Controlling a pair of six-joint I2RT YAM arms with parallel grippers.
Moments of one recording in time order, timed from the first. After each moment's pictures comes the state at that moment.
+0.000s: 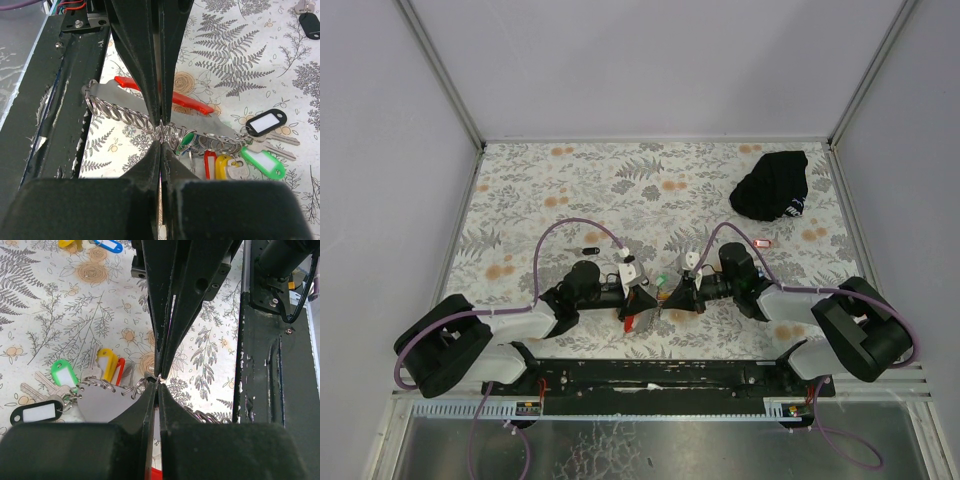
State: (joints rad) left arm -0.80 1.29 0.31 0.70 0.58 -0.05; right arm 0.61 1.41 0.38 0.57 -0.99 -0.26
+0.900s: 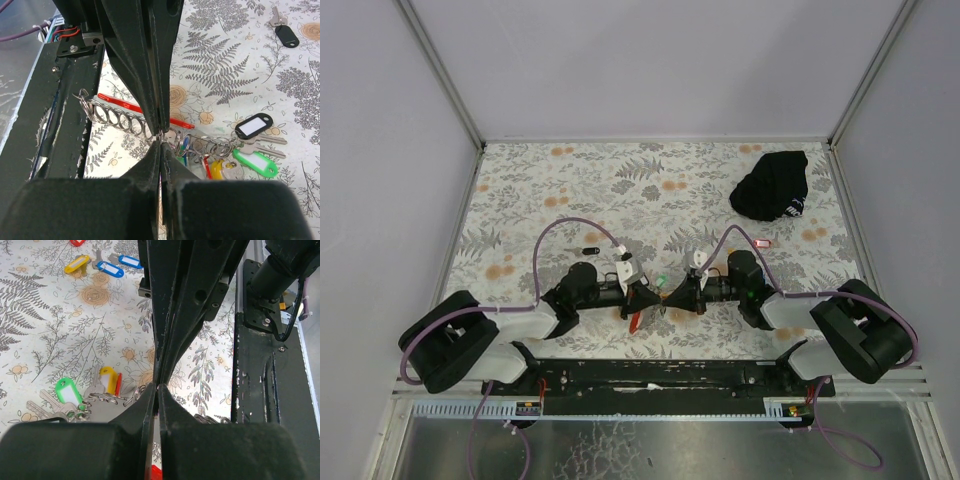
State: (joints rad) left arm -0.80 1.33 0.30 0.84 0.58 -0.11; right arm 0.61 1.40 0.28 0.83 -0.93 -0.08
